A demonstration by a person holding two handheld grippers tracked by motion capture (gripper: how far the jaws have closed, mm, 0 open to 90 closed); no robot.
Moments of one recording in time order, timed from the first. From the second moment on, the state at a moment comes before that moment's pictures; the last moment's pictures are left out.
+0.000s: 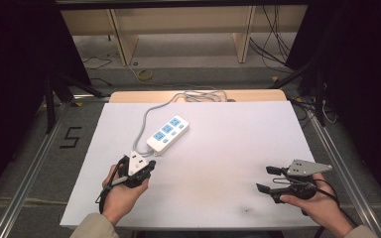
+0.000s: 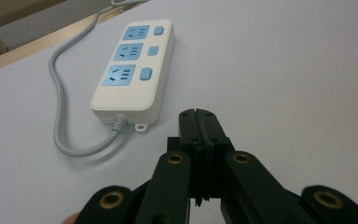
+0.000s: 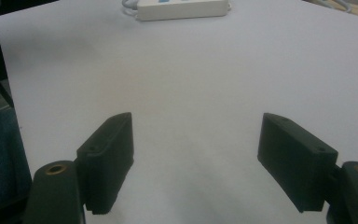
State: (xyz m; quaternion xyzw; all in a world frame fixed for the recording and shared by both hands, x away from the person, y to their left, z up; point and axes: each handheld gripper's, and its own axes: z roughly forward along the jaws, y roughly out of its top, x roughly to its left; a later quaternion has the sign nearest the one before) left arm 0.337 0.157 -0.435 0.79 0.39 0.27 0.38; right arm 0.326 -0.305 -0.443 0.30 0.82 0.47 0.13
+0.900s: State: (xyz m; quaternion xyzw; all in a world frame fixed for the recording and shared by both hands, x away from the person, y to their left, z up) left arm 0.369 0.151 -0.430 0.78 0.41 0.29 0.37; right arm 0.327 -0.303 -0.444 0.30 0.82 0.47 0.12
